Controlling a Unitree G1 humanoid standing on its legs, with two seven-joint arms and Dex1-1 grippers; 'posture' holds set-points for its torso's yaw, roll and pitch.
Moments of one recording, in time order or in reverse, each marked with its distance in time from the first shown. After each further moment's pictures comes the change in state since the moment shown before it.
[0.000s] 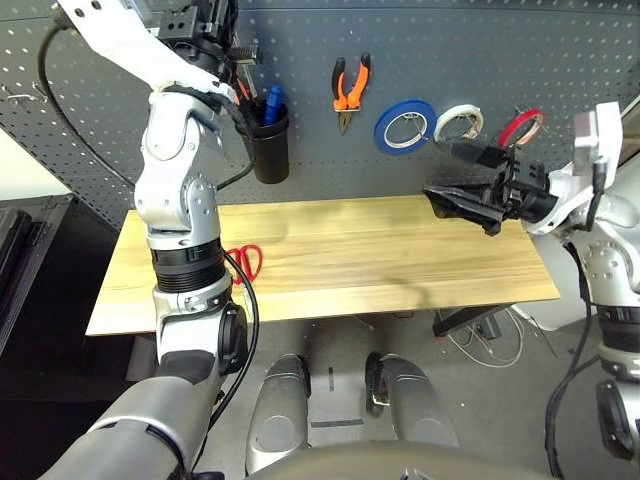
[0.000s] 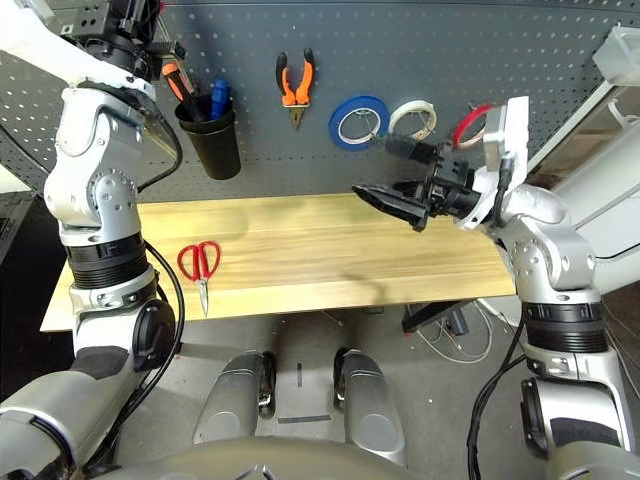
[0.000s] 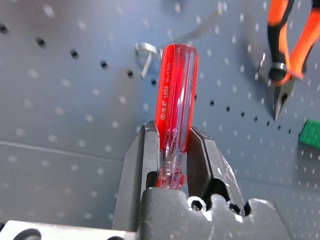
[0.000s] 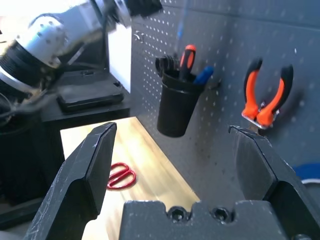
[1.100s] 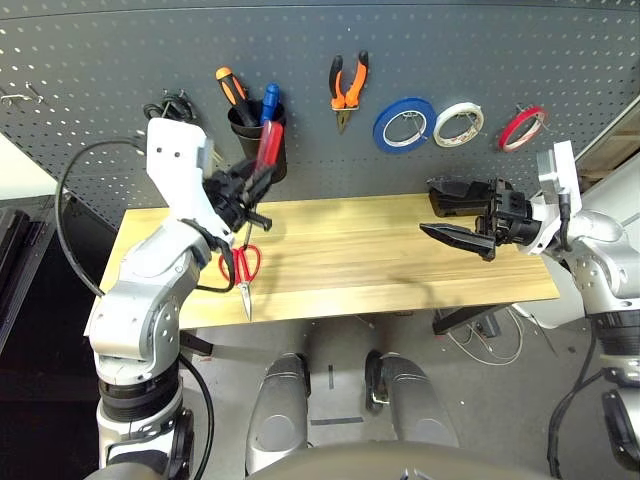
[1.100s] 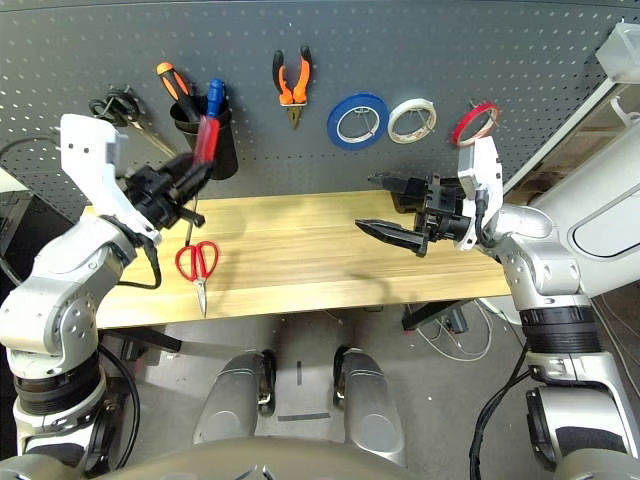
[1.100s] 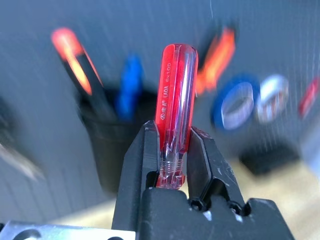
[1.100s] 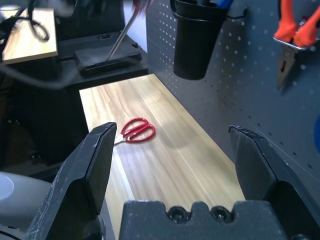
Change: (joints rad) left arm 0.397 0.132 0.013 -0.572 -0.022 0.540 -0.190; right arm 0.042 -0.014 0.084 0.225 -0.113 -0.130 0.155
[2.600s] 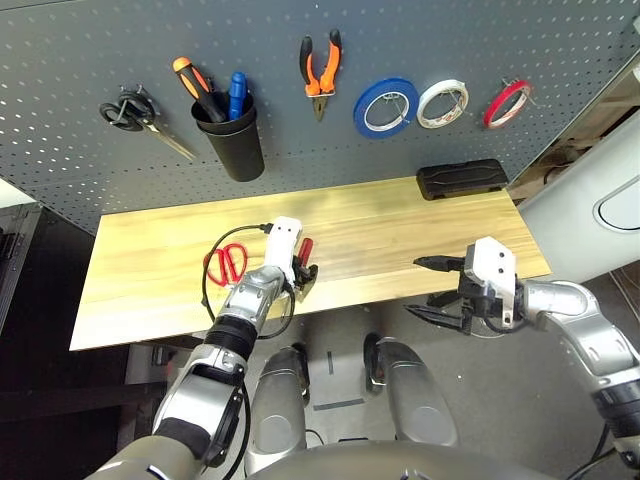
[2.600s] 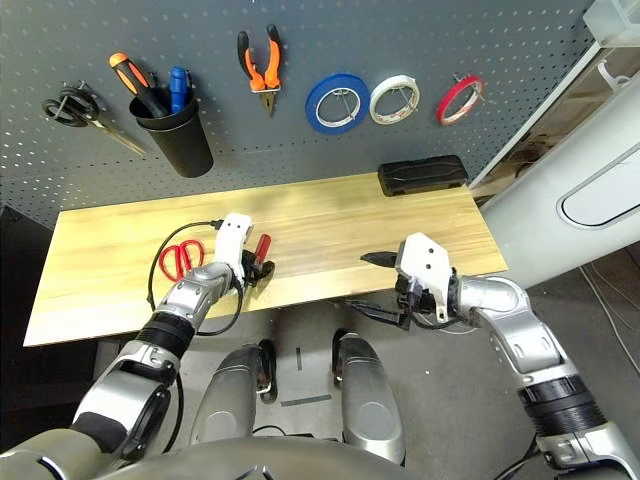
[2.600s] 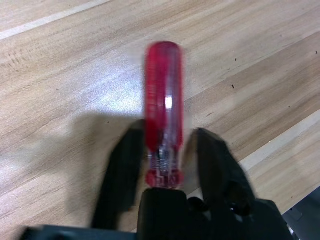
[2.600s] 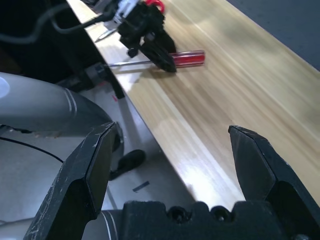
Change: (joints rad) left arm -0.012 -0.127 -0.395 1.259 0.283 -0.402 -0.062; right arm 0.344 -0.049 0.164 -0.207 -0.292 -0.057 -0.207
